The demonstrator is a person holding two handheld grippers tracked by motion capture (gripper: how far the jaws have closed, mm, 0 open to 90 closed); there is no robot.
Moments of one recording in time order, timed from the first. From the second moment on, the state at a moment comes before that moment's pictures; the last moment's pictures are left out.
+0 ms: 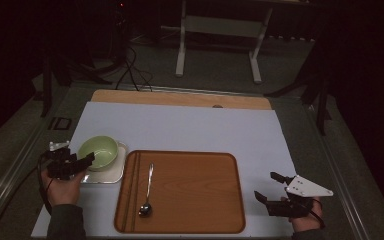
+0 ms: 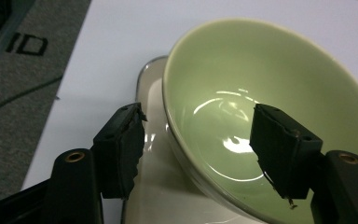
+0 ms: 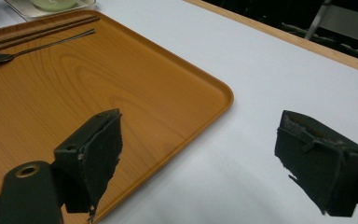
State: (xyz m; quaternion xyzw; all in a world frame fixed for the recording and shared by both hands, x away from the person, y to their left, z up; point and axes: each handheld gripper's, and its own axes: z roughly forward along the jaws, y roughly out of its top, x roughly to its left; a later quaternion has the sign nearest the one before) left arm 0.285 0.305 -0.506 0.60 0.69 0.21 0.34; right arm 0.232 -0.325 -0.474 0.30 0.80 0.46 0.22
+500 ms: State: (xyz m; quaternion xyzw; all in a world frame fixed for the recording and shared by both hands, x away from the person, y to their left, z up) left arm 0.287 0.316 -0.519 0.58 0.71 0.17 0.36; right arm 0.232 -0.325 -0.474 0.30 0.80 0.47 0.22
